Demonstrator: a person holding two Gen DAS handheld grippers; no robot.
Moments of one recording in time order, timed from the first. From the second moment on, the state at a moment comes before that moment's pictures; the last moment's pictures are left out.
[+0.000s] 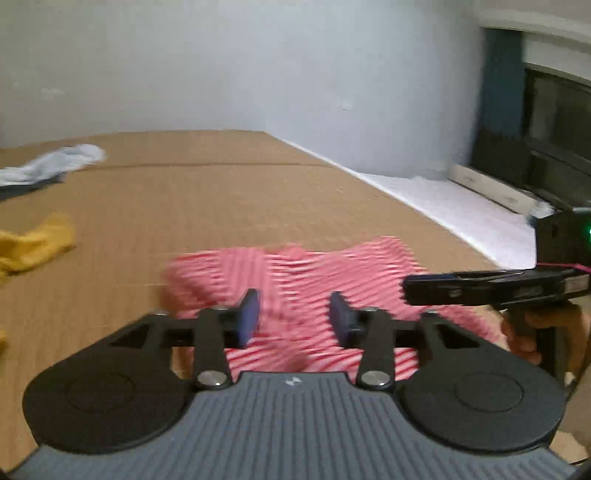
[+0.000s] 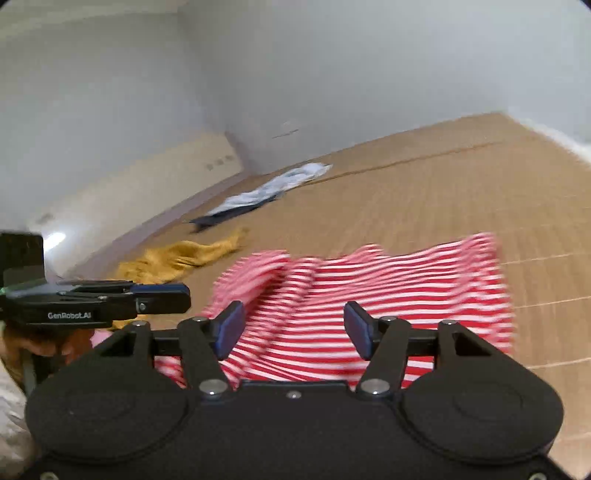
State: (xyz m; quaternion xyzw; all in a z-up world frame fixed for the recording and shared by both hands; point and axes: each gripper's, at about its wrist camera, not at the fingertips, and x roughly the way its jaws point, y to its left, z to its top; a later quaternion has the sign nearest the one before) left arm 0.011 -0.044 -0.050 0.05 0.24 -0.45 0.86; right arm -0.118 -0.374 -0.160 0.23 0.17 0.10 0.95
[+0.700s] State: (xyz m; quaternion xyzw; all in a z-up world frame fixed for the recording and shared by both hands) left arm 0.019 -0.043 -0.102 0.13 0.27 -0.45 0.84; right arm 0.006 -0.294 -0.193 0.19 0.27 0.07 0.94
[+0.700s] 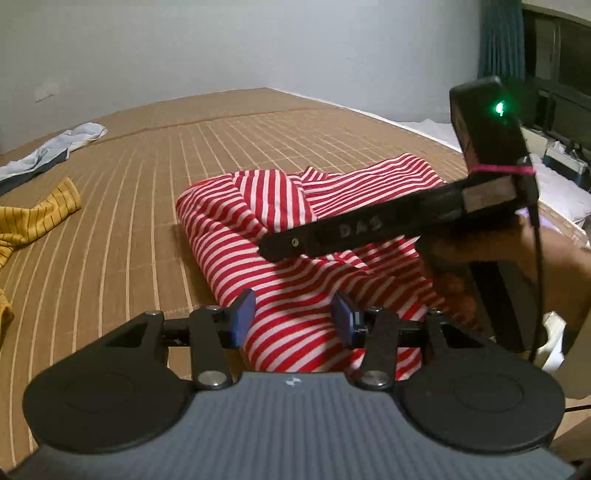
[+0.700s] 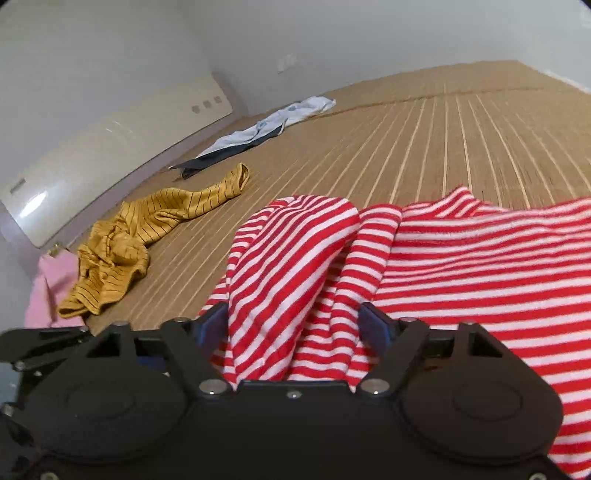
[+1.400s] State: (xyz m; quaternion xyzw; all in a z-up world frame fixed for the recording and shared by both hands) left arm 0.055 -0.017 -0.082 0.03 0.24 -0.51 0.83; right arm -0.122 -0.405 -0.103 0.25 0.12 0.05 0.96
